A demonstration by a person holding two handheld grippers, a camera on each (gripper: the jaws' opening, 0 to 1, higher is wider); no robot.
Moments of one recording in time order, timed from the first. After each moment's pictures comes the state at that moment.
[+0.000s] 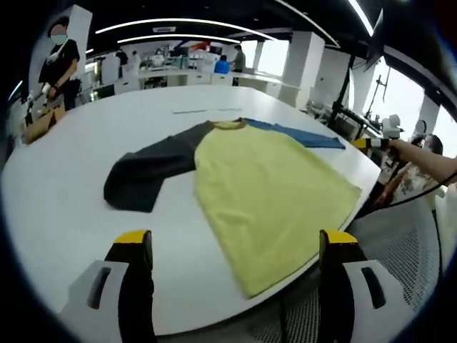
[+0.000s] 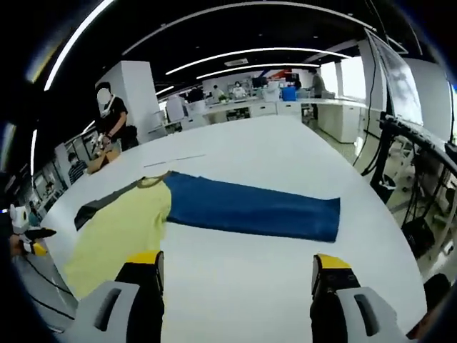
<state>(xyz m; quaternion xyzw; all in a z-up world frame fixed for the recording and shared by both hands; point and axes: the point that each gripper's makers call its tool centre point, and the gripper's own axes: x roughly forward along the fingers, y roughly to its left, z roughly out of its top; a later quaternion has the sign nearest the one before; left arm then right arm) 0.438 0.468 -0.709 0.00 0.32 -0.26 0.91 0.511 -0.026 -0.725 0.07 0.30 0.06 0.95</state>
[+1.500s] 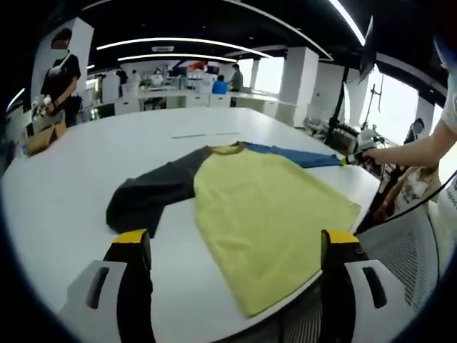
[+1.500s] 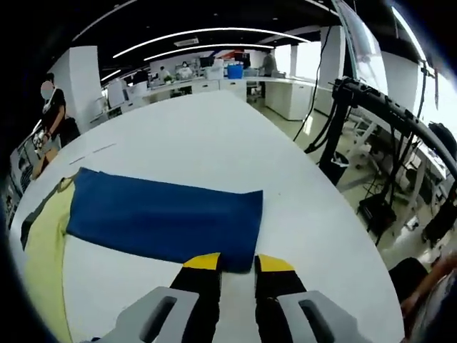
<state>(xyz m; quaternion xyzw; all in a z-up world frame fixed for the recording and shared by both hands) 0.457 0.469 -0.689 0.00 0.26 -0.26 0.93 0.562 -0.142 -0.783 0.05 0.37 -0.10 0.92</state>
